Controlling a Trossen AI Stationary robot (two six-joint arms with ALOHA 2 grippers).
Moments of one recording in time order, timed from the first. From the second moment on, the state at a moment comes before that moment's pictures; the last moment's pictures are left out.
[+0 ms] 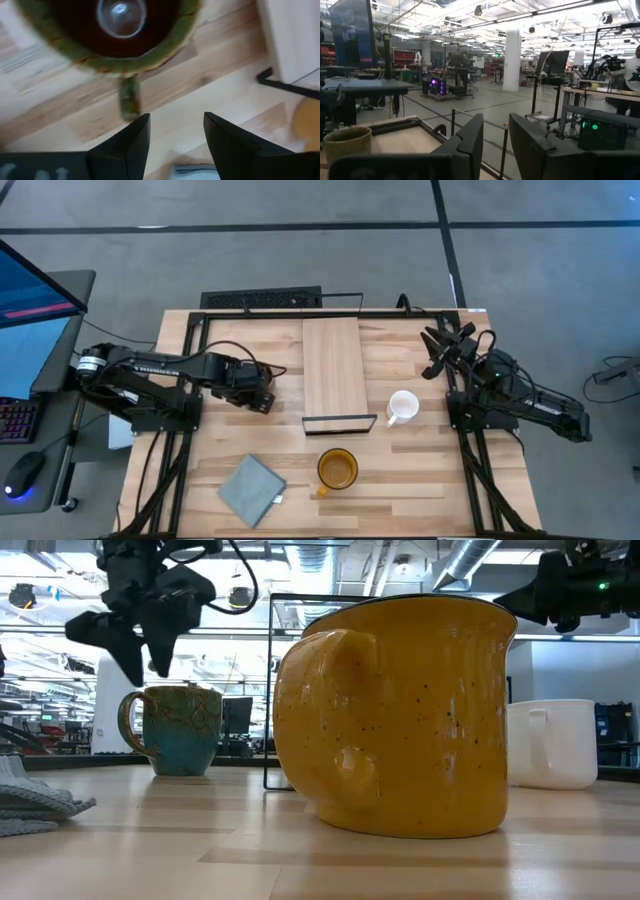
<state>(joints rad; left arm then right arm) 0.01 1.26 0.96 -0.97 0.01 -1.19 -0.36 0.10 0.19 0.12 0.32 -0.17</state>
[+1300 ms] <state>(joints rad) 0.01 1.26 0.95 -1.07 -0.07 -1.24 -0.36 0.10 0.19 0.10 0.32 -0.17</state>
